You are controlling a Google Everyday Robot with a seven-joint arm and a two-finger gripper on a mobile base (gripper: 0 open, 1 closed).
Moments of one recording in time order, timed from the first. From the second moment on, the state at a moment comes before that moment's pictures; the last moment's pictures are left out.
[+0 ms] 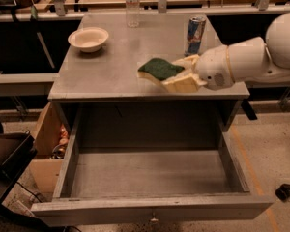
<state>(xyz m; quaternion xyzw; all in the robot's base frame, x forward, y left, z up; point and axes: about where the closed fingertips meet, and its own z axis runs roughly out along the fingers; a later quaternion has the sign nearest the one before) 0.562 -0.068 0.896 -0.51 0.69 0.28 0.42</state>
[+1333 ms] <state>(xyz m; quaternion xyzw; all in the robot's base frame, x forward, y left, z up) 0.465 -0.077 0.735 -0.52 0.70 0.39 0.29</state>
